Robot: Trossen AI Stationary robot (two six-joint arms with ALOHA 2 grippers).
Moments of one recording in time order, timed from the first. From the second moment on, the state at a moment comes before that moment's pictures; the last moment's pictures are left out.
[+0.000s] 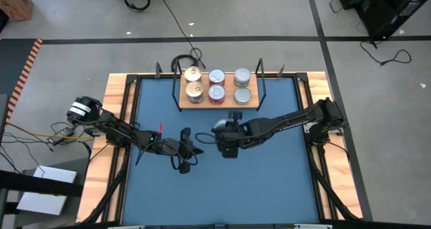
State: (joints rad) left arm -0.31 1.48 0.50 0.50 -0.29 -0.17; right arm 0.21 1.84 1.59 -0.92 0.52 0.18
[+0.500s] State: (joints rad) left arm -0.31 1.48 0.50 0.50 -0.29 -0.17; right arm 0.15 1.85 1.53 -0.96 0.42 0.12
